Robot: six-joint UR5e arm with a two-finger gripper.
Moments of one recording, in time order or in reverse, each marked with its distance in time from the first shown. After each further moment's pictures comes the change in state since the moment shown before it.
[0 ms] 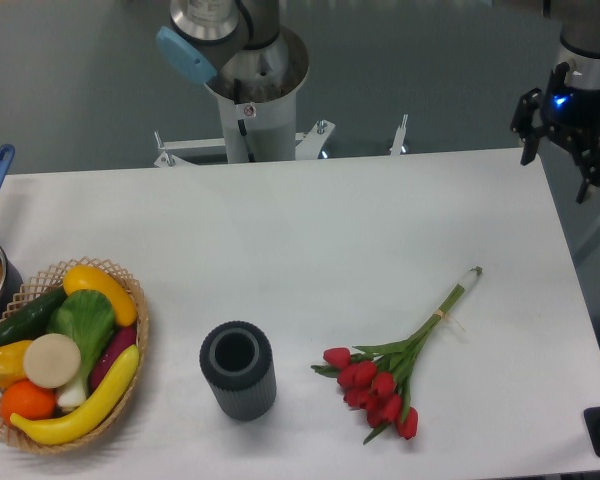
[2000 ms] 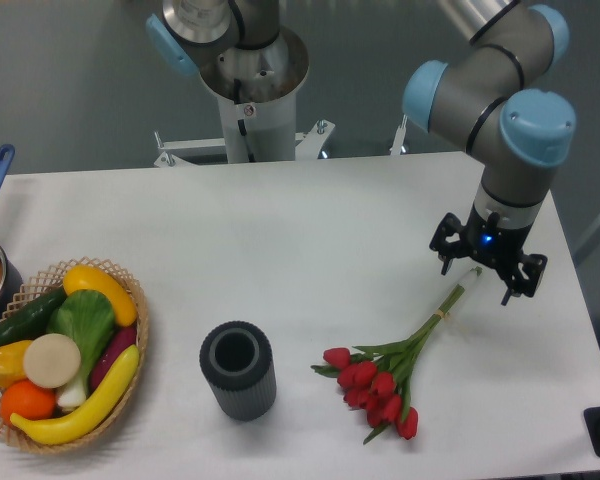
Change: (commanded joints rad) arm -0.195 -0.215 -0.087 0.207 -0.052 -0.554
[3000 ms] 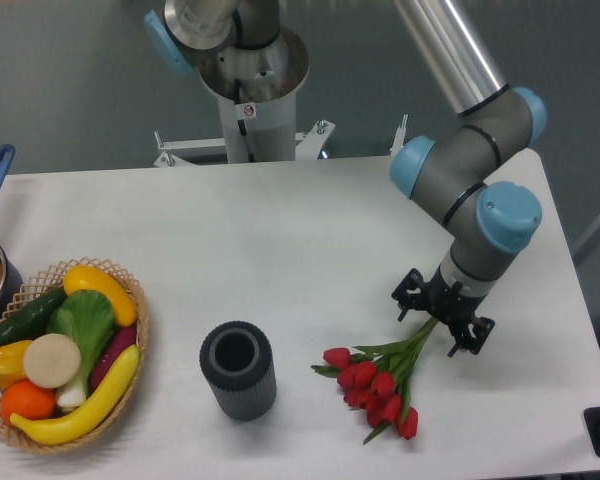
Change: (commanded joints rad) arm -0.068 -0.153 -0.012 0.106 -0.034 0.005
